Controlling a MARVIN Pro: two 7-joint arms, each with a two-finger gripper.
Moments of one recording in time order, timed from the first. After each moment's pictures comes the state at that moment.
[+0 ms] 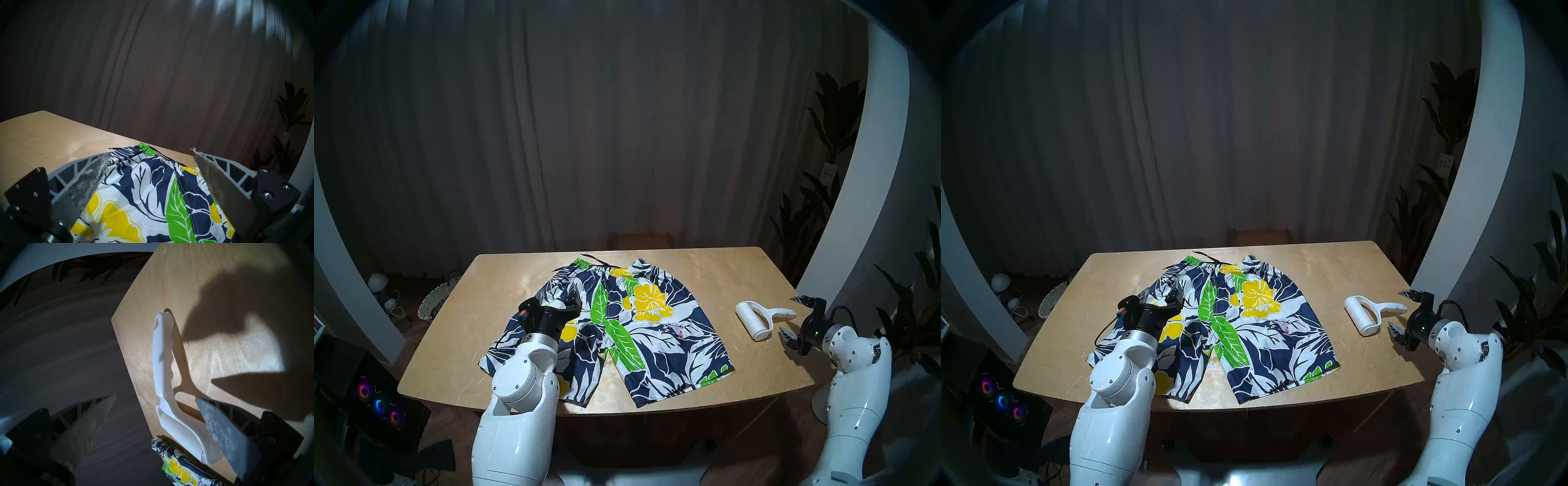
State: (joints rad) left arm 1.81 -1.59 -1.60 -1.78 -0.30 0.00 -0.02; right arm -1.51 -1.43 2.26 -1.52 2.05 0.61 -0.83
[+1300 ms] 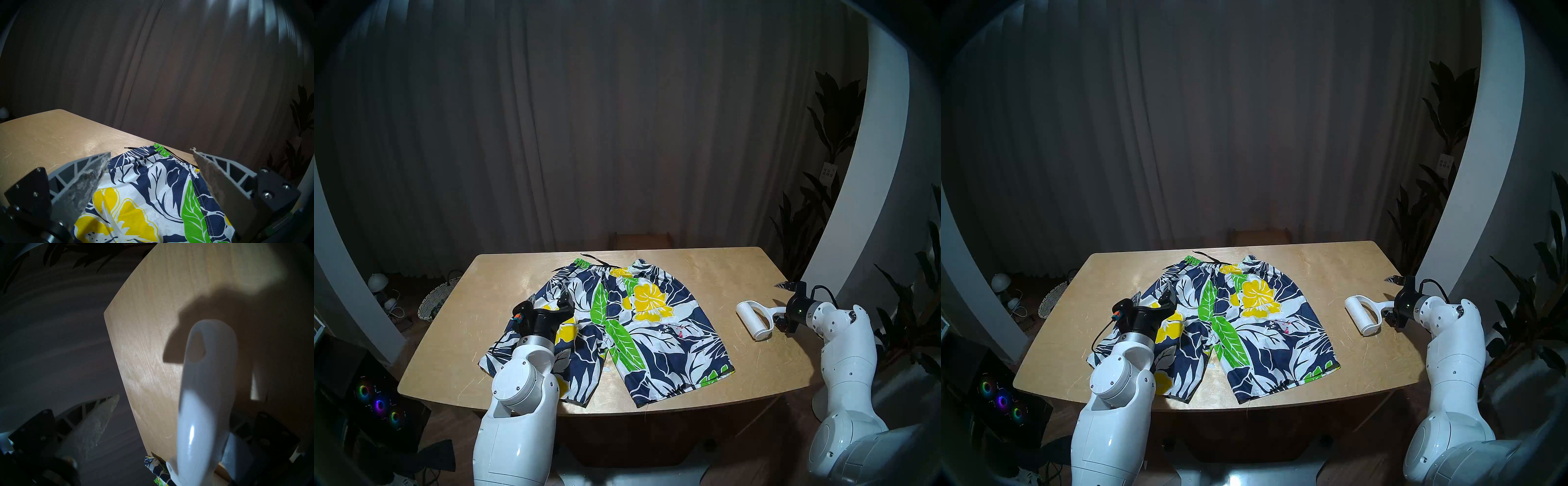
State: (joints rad) left arm 1.81 -1.62 -1.60 -1.78 -0.29 -0.02 0.05; right arm -1.24 -1.25 2.10 -1.06 1.88 0.67 -0.62
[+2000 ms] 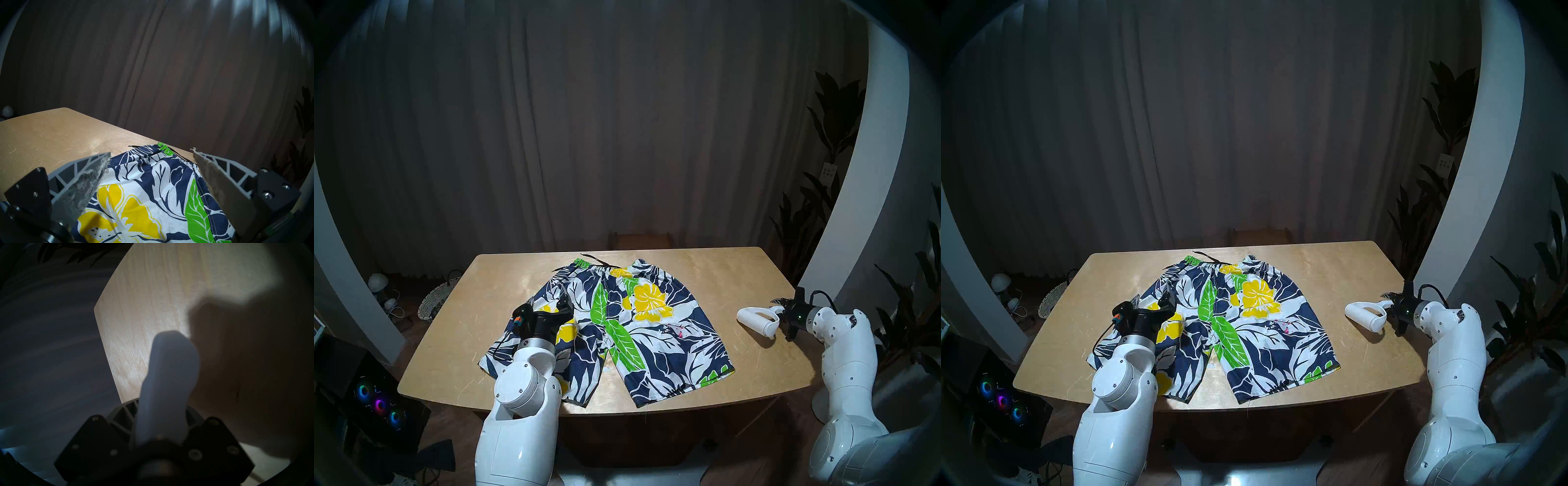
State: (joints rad) left arm 1.83 -1.62 -1.60 -1.77 -0.29 -0.04 0.07; right arm -1.31 -1.28 2.13 -1.13 1.92 0.69 -0.65
